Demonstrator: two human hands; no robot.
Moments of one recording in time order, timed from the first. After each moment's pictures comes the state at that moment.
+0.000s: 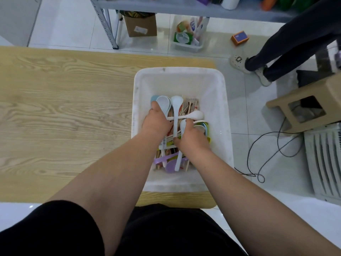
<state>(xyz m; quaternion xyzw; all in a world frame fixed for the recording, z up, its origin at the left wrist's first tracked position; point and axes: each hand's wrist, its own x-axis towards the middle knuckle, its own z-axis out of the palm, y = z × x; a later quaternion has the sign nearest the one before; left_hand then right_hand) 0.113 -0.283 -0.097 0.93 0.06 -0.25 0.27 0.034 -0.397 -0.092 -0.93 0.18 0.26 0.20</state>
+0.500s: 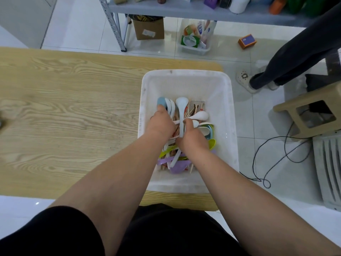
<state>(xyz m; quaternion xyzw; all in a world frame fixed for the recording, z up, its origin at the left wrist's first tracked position) 0.109 -0.279 -0.082 0.93 0.06 -0.24 0.27 0.042 -0.384 -0.098 -0.91 0.20 0.26 0.25</state>
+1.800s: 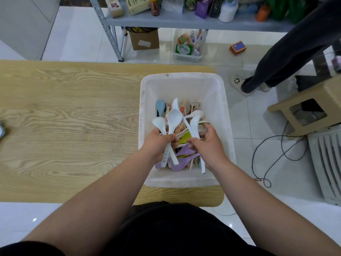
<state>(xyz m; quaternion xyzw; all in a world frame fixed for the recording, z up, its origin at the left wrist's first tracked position) 0.047 -0.254 -0.067 0.60 0.27 -0.34 0.67 -0.012 -0.412 -0.059 -0.69 0.34 0.09 0.63</state>
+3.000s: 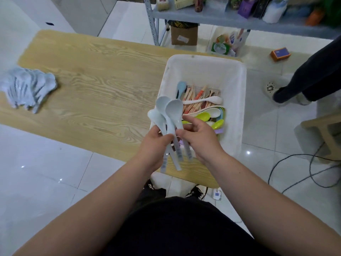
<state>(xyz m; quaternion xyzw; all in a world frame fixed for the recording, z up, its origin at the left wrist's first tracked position) -0.092 -0.230 -0.008 0.67 0.24 -0.19 0.67 -0.074 -0.376 -0.017 -0.63 0.16 0.21 0.73</state>
